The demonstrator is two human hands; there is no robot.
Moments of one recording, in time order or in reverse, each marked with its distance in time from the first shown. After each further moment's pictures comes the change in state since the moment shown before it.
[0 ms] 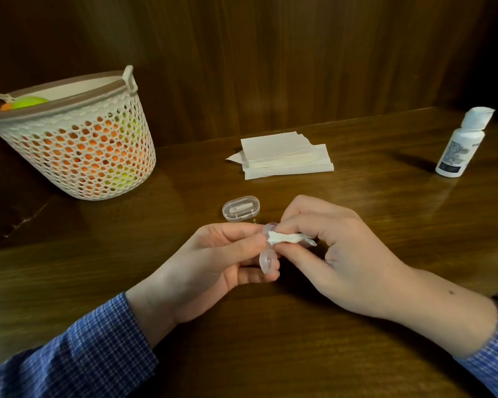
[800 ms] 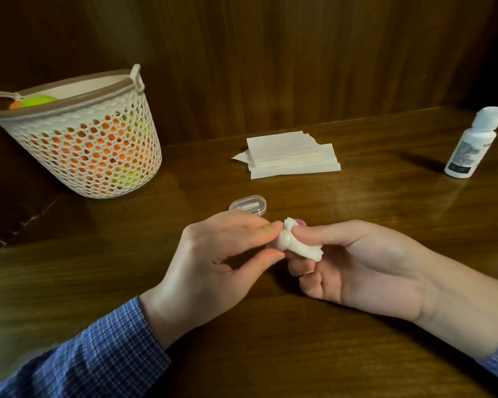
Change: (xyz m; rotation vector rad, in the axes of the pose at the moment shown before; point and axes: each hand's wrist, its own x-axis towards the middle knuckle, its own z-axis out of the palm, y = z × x) left_hand -0.006 0.001 0.006 1.296 0.319 1.016; right_hand 0.008 -0.003 -0.010 1.550 -0.303 0.967
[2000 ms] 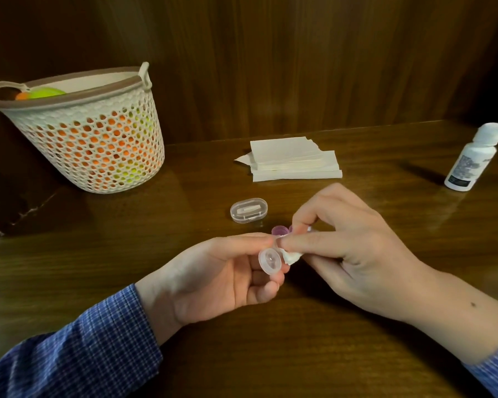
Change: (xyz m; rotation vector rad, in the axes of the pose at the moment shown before) left_hand 0.008 -0.001 -0.004 -1.635 -0.429 -1.256; right_hand -0.002 -0.003 -0.015 -1.893 0.215 -1.221
